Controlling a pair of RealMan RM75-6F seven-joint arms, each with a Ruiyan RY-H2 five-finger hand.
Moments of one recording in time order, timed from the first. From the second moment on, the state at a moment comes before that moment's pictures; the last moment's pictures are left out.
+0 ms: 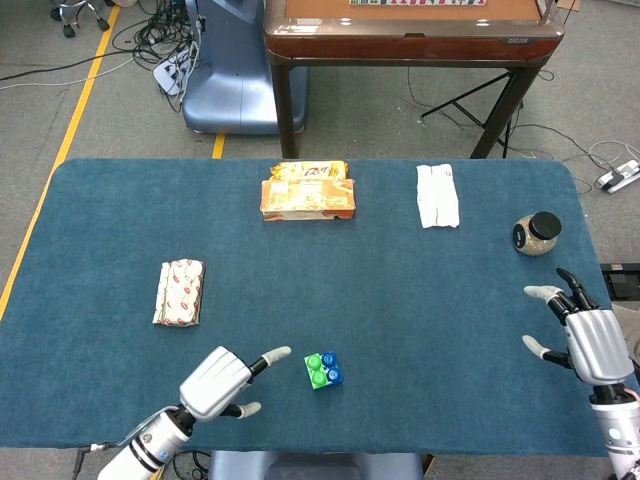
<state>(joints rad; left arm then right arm) -0.42 -1.41 -0.02 -1.93 1.70 1.06 0.37 0.12 -1.14 0.07 -1.51 -1.60 1.53 0.14</state>
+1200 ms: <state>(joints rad) -0.66 -1.77 -0.13 -1.79 1.30 0.94 0.71 0.13 -1.17 0.05 -1.45 -1.58 1.51 0.19</state>
